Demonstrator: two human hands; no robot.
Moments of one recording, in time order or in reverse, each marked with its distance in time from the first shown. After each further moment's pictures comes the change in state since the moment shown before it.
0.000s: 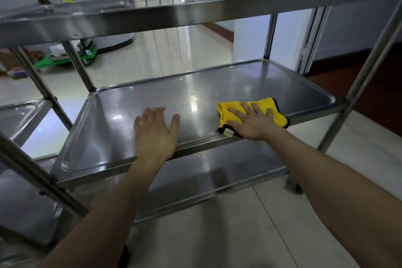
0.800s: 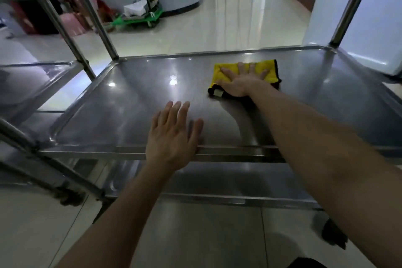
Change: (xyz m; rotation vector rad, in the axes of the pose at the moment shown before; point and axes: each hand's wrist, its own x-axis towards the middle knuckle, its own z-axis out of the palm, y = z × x) left_hand 0.020 0.056 0.100 0.229 0.054 -0.093; right_hand 0.237 -0.051 -0.044 -0.055 -0.094 -0.321
